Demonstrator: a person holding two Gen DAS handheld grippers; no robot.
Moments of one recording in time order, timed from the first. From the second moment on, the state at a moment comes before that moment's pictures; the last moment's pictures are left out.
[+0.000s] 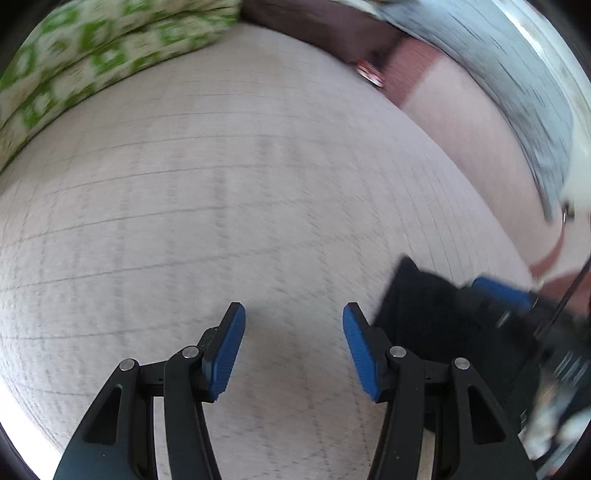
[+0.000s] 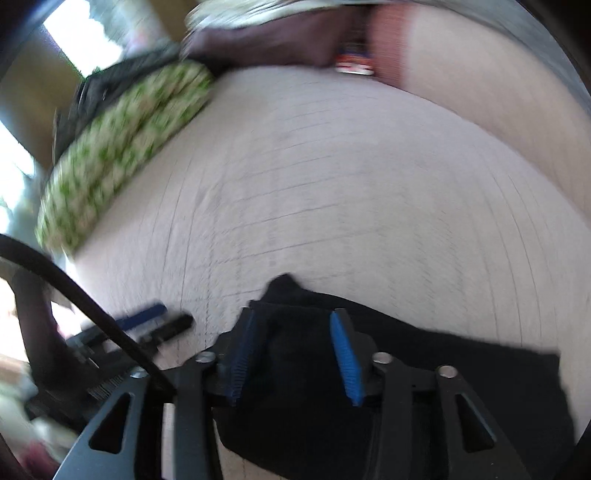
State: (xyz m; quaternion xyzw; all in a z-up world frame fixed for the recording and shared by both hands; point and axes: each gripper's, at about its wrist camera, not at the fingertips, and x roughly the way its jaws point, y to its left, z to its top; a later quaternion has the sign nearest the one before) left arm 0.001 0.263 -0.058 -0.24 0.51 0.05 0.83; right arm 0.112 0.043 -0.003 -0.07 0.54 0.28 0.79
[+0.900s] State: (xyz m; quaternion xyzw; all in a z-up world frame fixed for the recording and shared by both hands) left arm -0.019 0.305 -0.056 -0.32 0.50 0.07 0.80; right arm 0.132 0.096 -0.041 -0.12 0.59 0.19 0.78
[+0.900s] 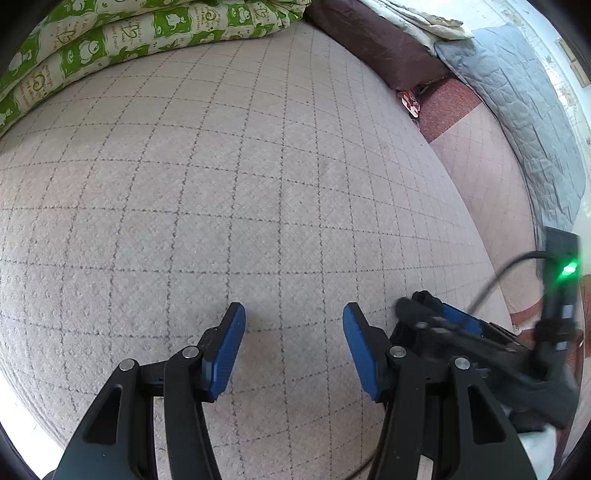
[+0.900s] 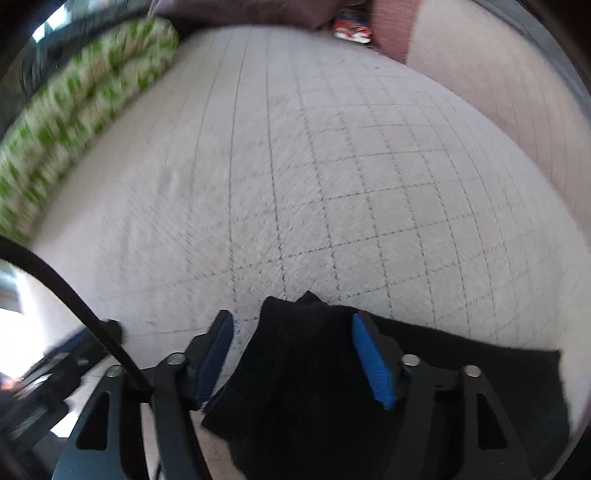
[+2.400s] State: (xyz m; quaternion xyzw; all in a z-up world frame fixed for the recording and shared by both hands) left arm -0.006 0.045 -0.017 -0.21 0.51 -0.37 0.75; right arm 0.065 -0.251 0.018 0.11 0.50 -0.02 0.86
